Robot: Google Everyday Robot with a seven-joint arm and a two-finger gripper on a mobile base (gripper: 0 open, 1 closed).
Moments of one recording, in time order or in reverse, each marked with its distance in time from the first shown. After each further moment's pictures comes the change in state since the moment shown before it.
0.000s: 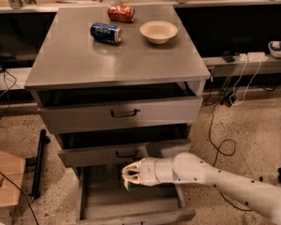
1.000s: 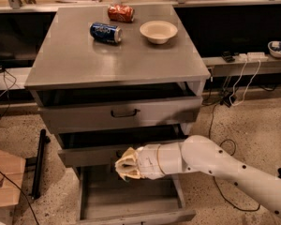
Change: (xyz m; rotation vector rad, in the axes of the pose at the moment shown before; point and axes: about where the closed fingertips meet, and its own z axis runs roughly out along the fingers) arm -0.133 -0.032 -0.080 -0.035 -0.076 -0.342
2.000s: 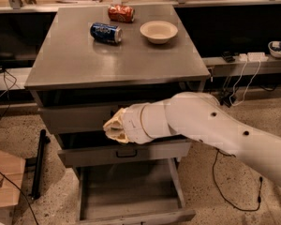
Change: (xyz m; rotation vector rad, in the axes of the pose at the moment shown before) arm -0.054 -0.126 -0.043 -0.008 0.224 -0.170
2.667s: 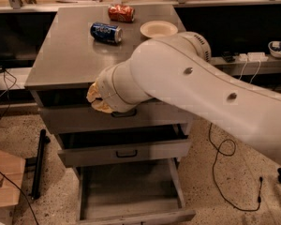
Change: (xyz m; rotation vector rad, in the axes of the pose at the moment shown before) arm -0.036 -0.096 -0.036 -0.070 0.179 -0.161
